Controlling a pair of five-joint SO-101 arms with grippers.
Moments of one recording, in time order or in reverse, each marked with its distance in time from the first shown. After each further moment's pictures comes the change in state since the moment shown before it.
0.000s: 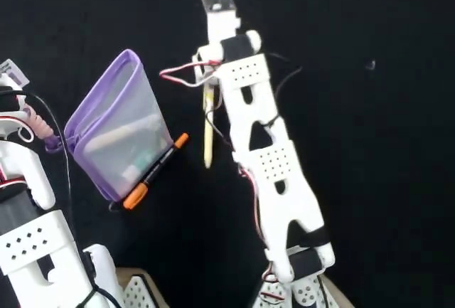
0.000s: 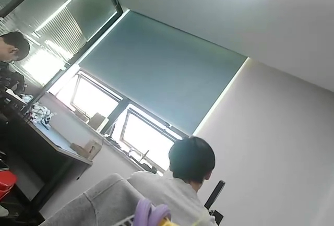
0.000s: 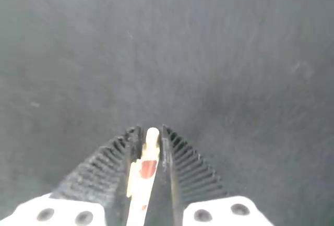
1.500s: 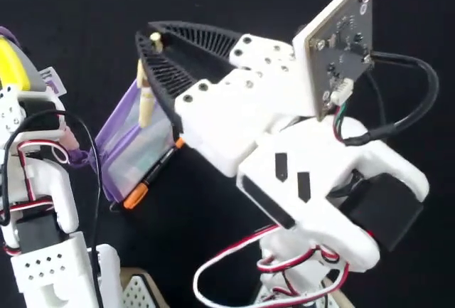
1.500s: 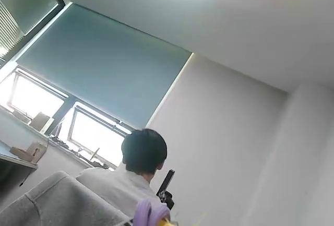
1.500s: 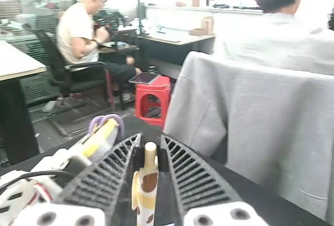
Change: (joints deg) left arm 11.1 -12.0 6.6 0.0 -5.5; right arm -25.8 -62.9 -1.4 0.9 6.7
